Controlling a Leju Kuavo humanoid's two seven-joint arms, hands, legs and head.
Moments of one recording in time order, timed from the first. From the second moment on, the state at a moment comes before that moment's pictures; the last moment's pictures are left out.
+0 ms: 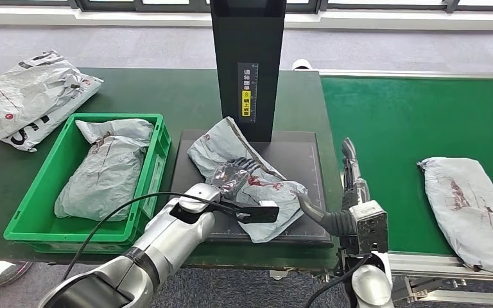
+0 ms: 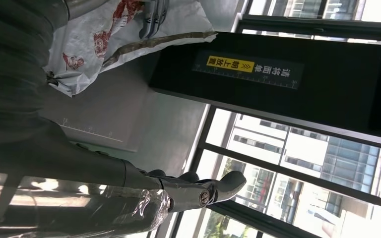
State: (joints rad) left arm -0.72 -0.30 -0.39 -0.52 -1.38 0.02 -0.06; right arm 0.00 0.22 0.04 -1.61 0.22 -0.04 -0.41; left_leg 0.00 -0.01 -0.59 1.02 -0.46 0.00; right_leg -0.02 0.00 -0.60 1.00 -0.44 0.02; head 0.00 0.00
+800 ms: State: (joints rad) left arm -0.79 -0.31 -0.50 -0.38 -1.43 -0.09 -0.11; right arm -0.02 0.22 0.03 -1.56 0.21 -0.04 -0.41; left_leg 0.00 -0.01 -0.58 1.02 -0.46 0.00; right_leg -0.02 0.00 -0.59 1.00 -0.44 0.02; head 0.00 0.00
